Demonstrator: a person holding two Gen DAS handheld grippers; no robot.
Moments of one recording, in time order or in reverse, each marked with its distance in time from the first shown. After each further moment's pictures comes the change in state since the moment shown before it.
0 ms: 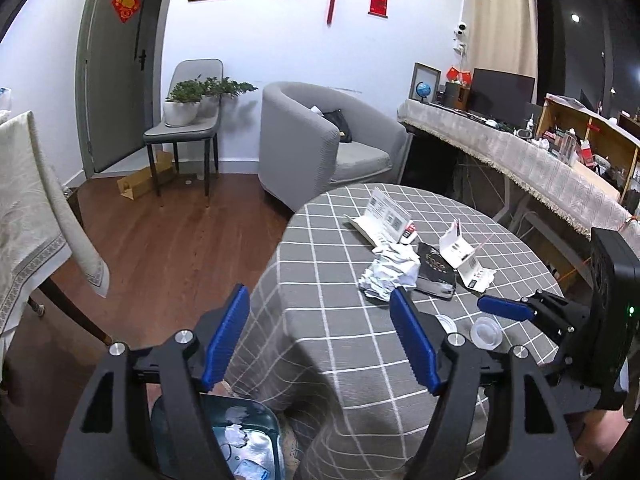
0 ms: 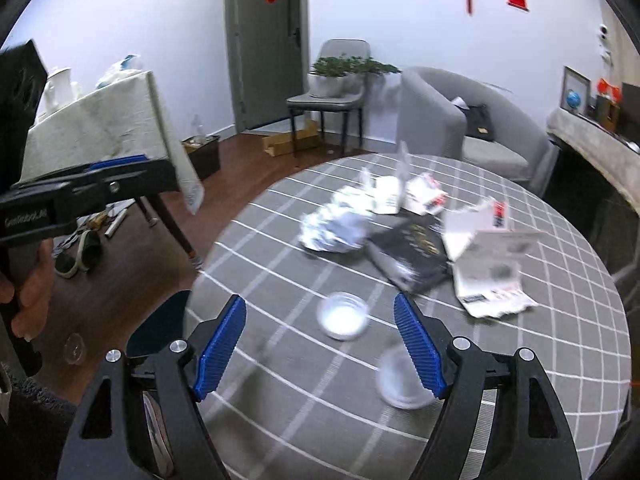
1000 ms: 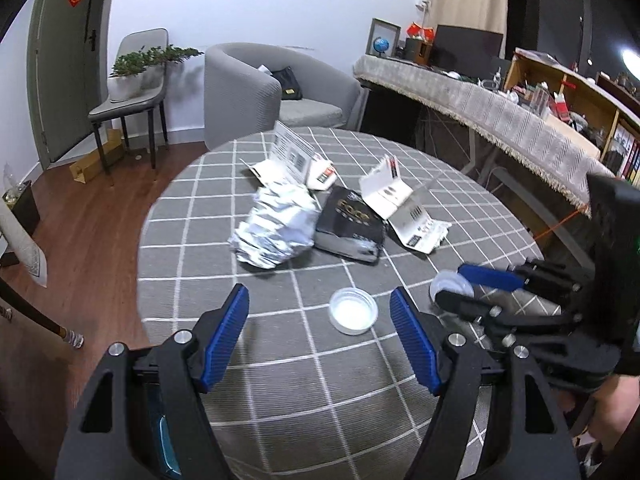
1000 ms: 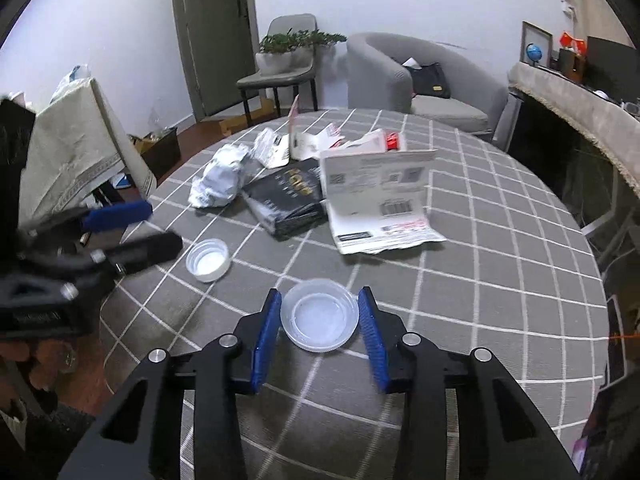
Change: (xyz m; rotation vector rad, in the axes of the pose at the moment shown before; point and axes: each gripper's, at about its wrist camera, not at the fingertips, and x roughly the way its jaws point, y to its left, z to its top) left arm 0.069 -0.086 -0.025 0.065 0.143 -0.123; right arm -0.009 -0.083 -0.028 0.118 0.084 -0.075
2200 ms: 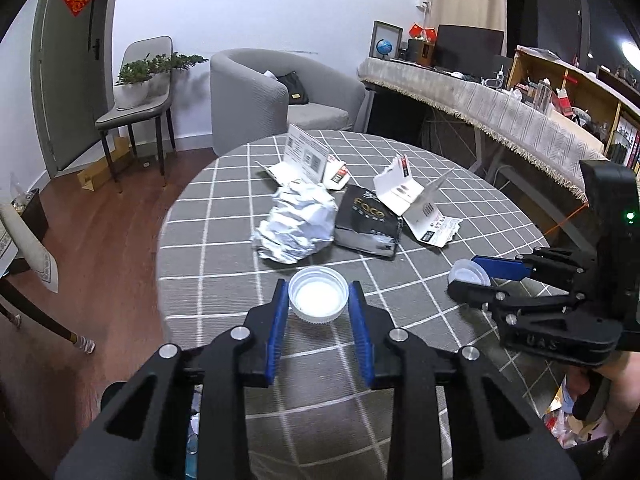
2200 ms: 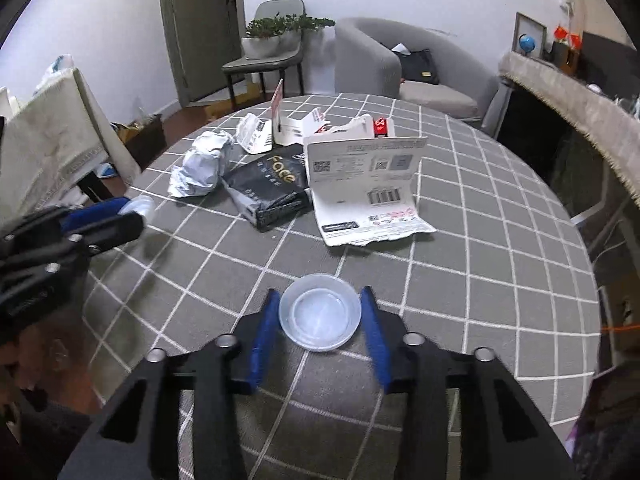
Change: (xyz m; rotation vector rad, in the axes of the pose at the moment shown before) left arm -0.013 0.013 -0.003 0.018 -0.023 0.040; right arm 0.006 0.007 0.002 0.008 0.070 -0.064
